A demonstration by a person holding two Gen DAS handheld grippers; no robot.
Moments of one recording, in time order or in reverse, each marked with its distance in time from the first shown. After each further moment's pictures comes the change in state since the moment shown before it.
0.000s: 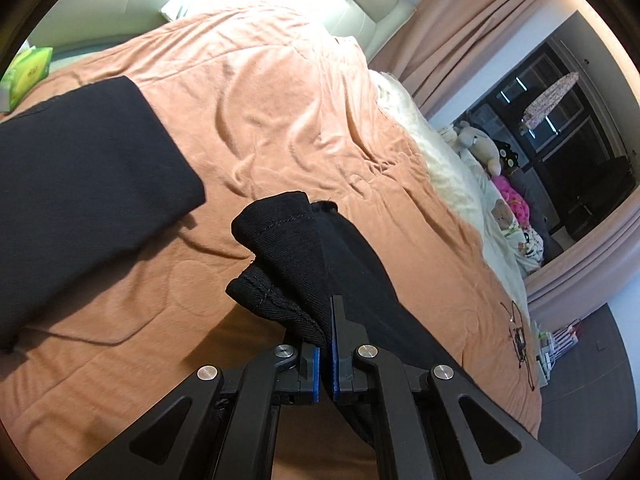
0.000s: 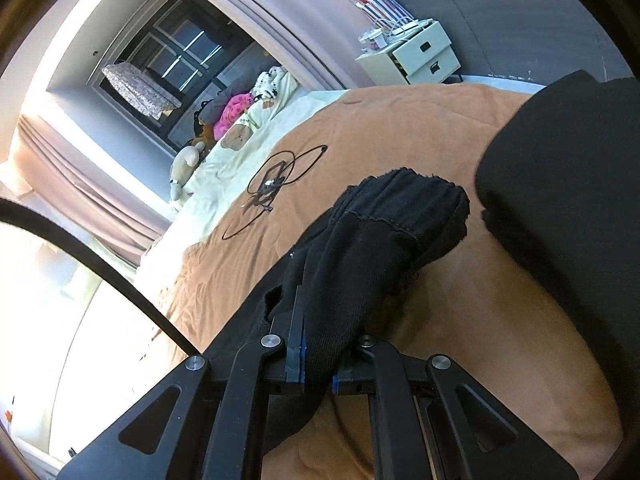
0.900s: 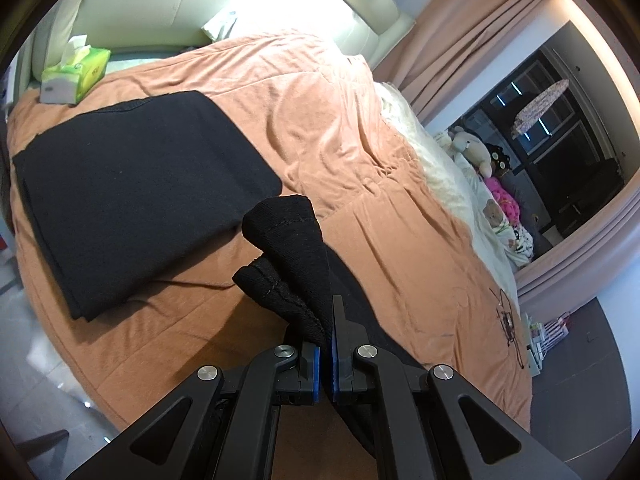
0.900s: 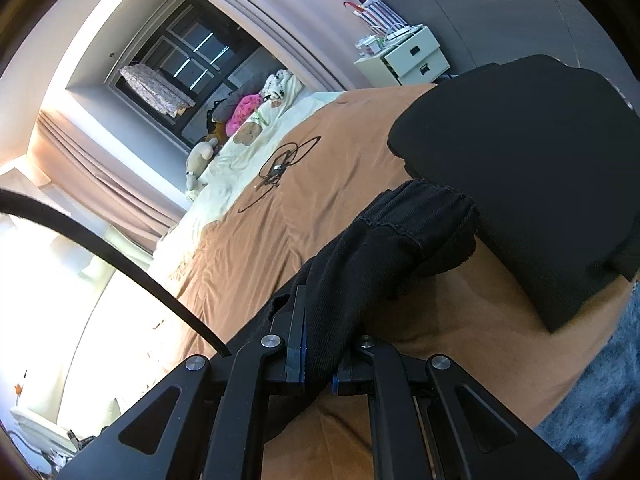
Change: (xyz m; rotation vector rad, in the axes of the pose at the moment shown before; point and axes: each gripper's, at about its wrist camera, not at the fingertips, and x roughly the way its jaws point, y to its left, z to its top) left arm -0.113 0.053 -0.026 -0.006 0.002 -0.011; right arm -0.114 -0.035 -0.046 0.011 0.000 0.034
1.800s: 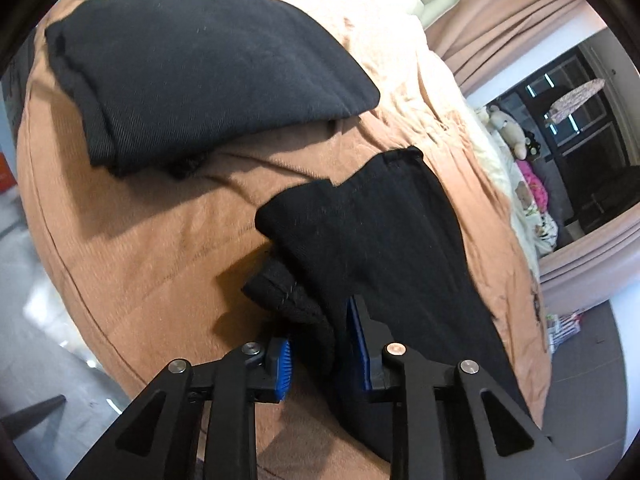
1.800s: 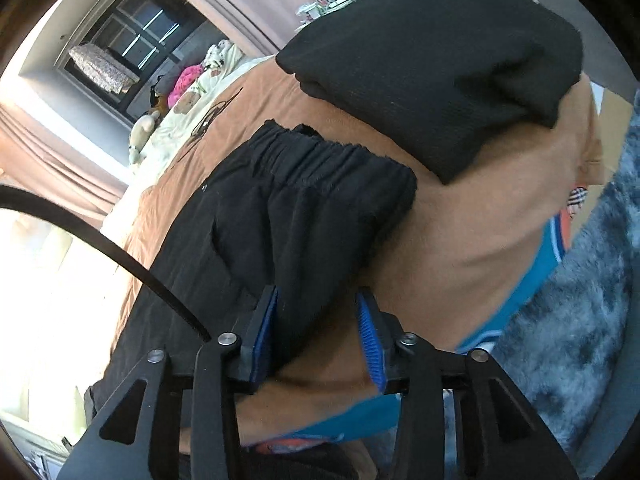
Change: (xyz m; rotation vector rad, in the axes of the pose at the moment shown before) left arm 0.049 0.101 -0.068 -0.080 0.125 0.032; right arm 0.013 -0.028 -0.053 0.017 0.094 -0.207
